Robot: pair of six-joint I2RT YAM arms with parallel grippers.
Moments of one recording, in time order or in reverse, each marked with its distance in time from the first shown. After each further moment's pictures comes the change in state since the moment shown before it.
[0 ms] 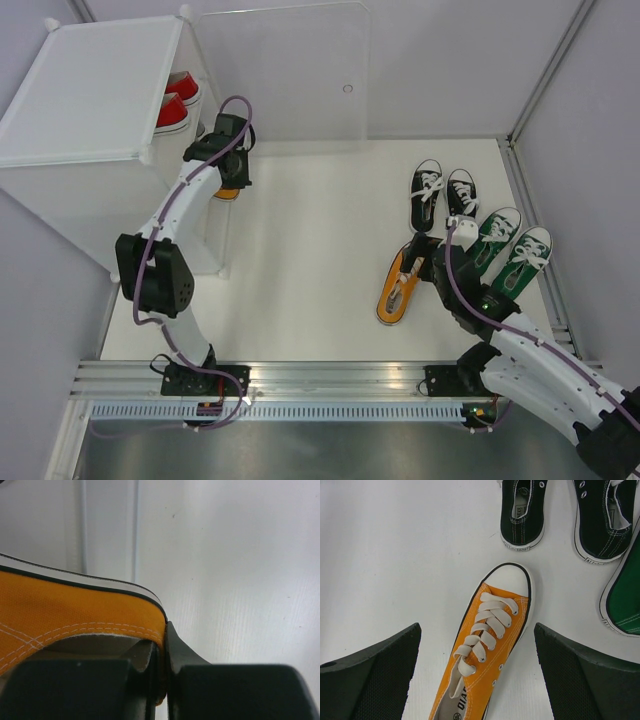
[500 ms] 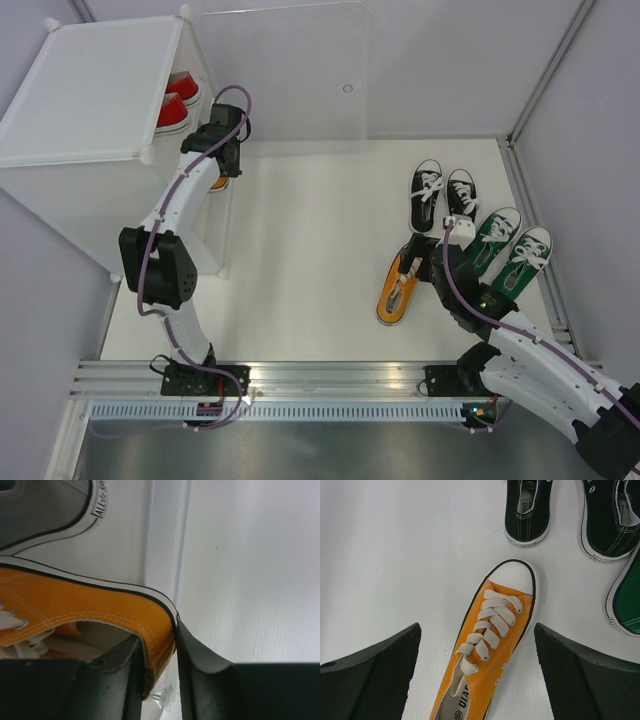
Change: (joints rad) left arm 0.038 0.076 0.112 0.002 -0.140 0.105; right arm 0.000 0.019 0.000 0.010 -0.021 0.000
